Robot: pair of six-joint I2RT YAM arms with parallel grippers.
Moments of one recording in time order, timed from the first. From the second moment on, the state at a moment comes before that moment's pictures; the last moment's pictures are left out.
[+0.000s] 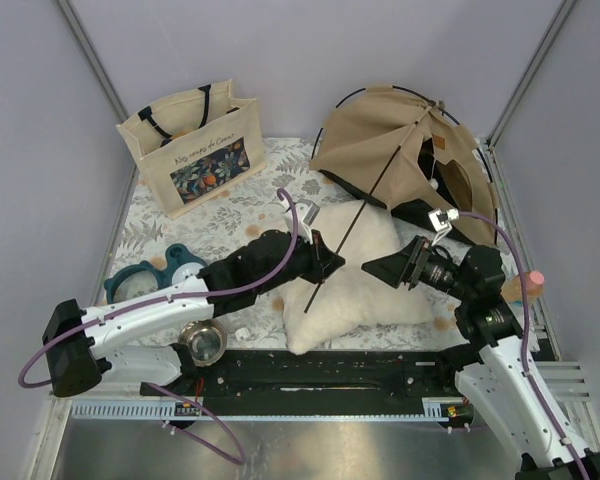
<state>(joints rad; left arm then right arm) -1.06 1.19 0.93 -0.04 -0.11 -0.65 0.26 0.55 0.53 -0.06 -0.75 0.88</state>
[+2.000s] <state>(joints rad) -1.13 1.31 0.99 -0.04 0.12 -0.57 0.42 0.42 0.54 -0.35 -0.52 0.86</state>
